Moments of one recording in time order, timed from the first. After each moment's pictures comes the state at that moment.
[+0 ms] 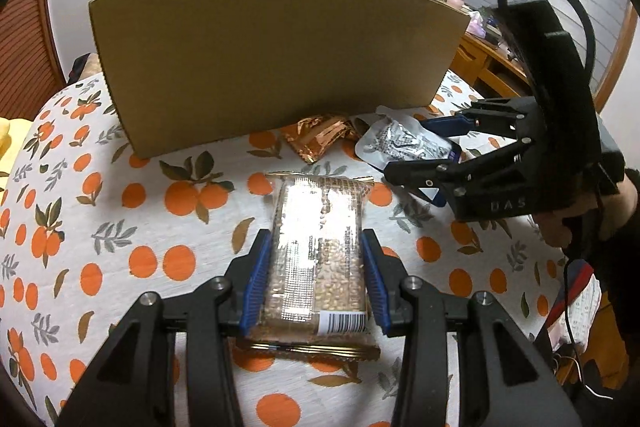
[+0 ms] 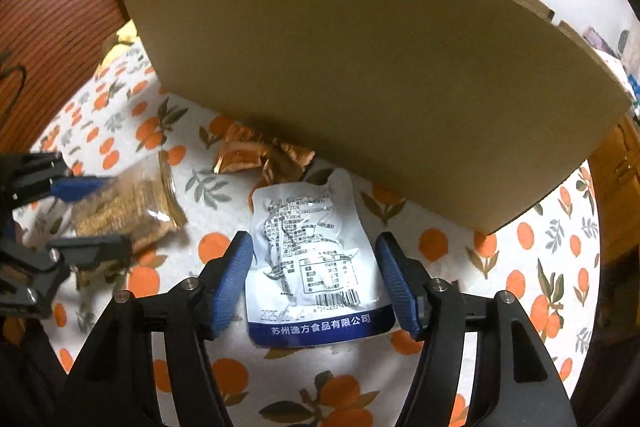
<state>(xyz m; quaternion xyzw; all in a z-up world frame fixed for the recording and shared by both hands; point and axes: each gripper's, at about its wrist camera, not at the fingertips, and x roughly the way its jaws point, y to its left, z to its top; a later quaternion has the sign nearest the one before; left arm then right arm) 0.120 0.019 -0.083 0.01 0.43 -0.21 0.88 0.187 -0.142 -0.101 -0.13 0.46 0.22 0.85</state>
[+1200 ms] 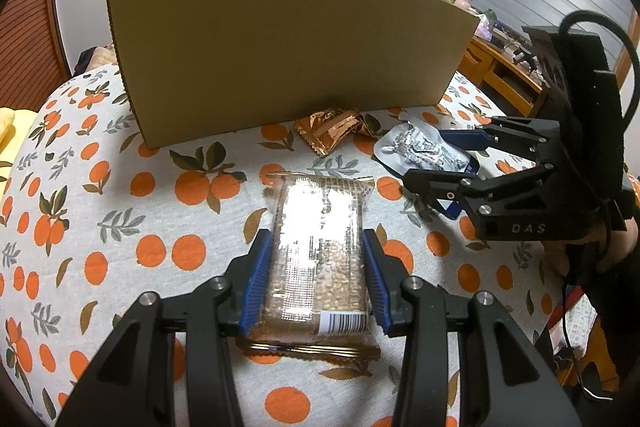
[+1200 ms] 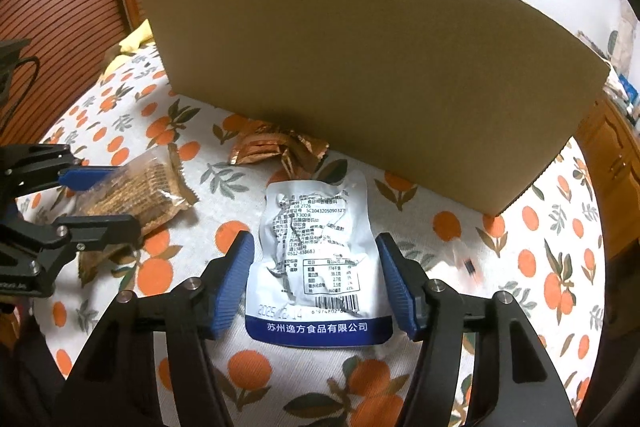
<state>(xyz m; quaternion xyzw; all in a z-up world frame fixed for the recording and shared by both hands) 0.121 0.021 -0.084 0.01 0.43 -0.20 0.88 0.164 -0.143 -0.101 -0.10 0.43 0.22 0.87</state>
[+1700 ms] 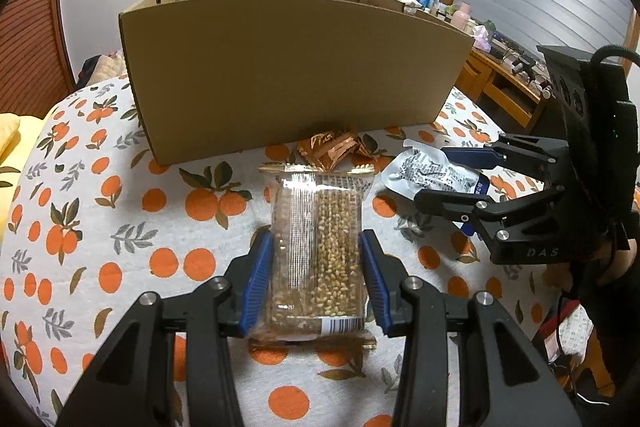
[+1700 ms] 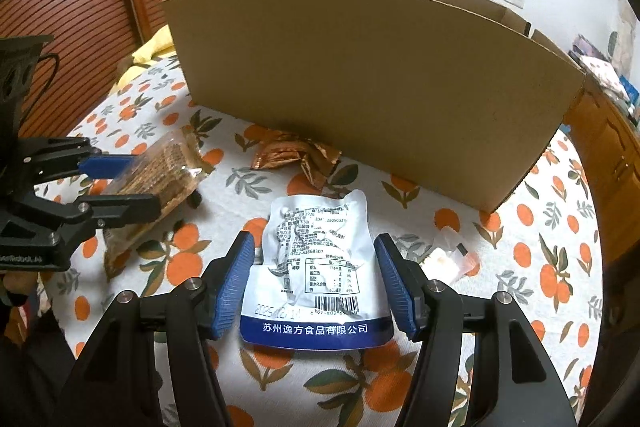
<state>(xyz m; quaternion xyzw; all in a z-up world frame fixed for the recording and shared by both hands) 0.116 0.027 -0.068 0.01 0.42 -0.20 0.89 0.148 -0.144 -0.087 -0.10 0.41 0.23 0.88</state>
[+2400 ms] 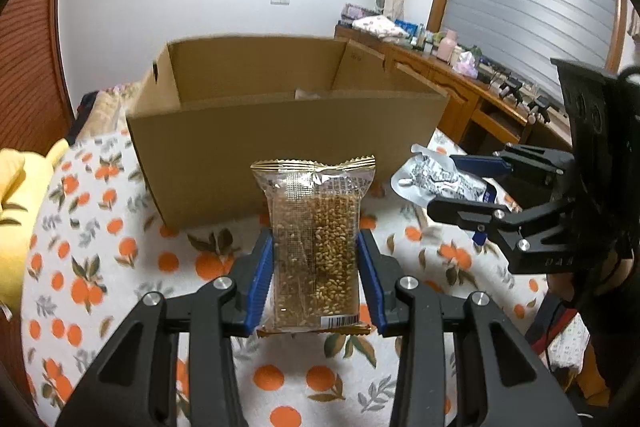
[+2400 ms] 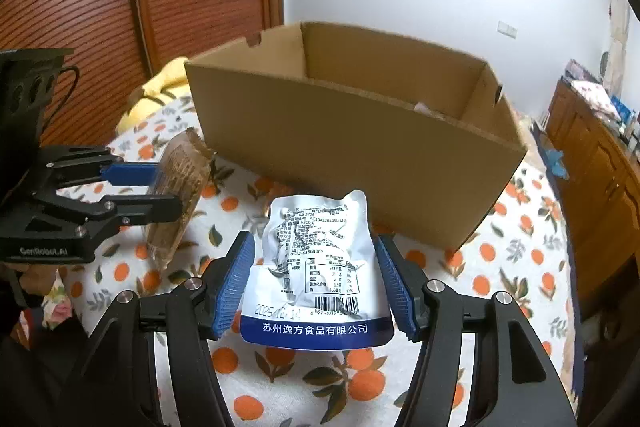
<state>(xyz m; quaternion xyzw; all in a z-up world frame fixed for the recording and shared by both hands) 0.123 0.024 -0.021 0.01 0.35 -0.22 0.91 0.129 -0.159 -0.031 -0.10 0.35 0.23 0.90</state>
